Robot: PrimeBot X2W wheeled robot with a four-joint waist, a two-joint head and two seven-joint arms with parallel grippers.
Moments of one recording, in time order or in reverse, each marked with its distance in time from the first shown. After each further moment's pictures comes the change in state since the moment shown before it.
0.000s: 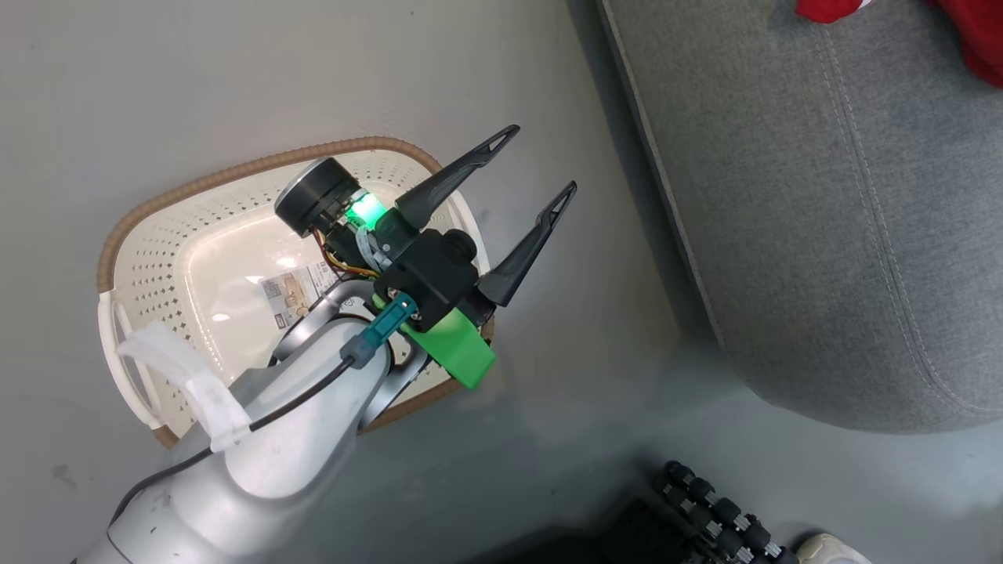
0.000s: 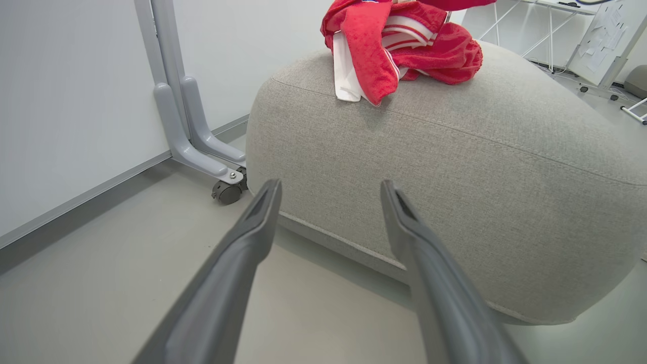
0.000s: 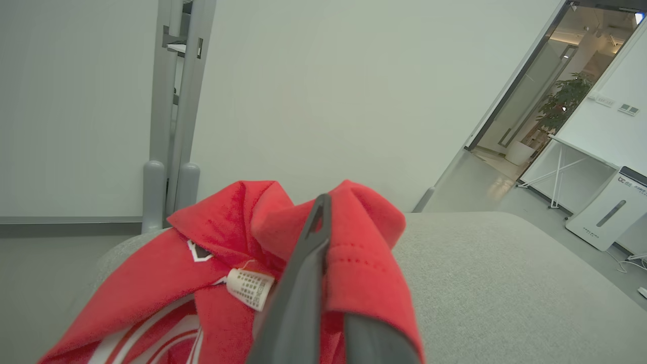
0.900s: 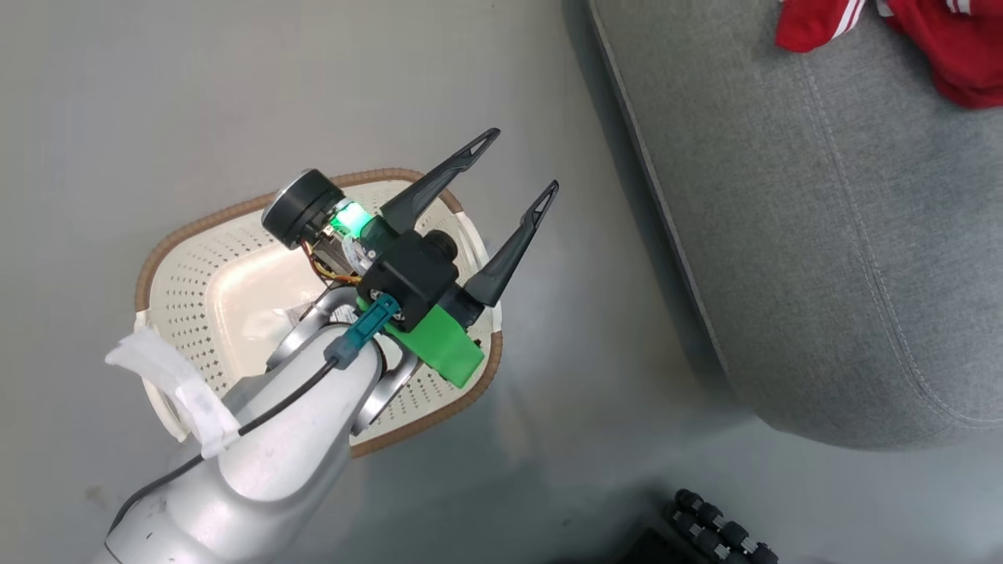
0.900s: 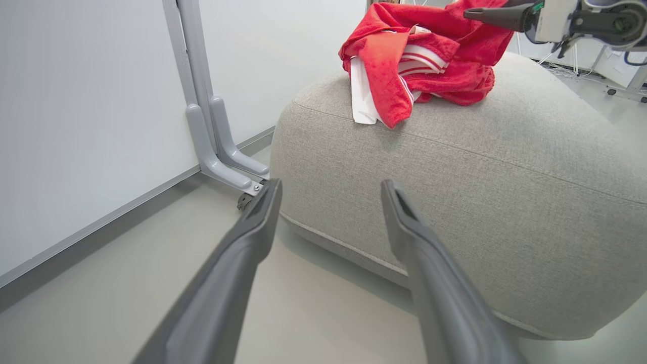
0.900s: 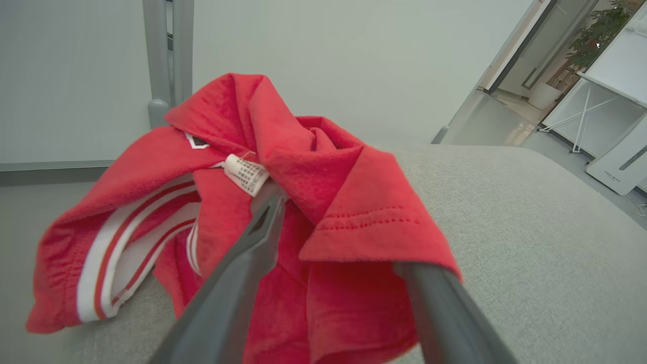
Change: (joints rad) left arm 0.018 0.006 0.010 0.013 -0.034 0.033 -0.015; right arm 0.096 -0.046 0.080 0.191 0.084 0.000 -0.019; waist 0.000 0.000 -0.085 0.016
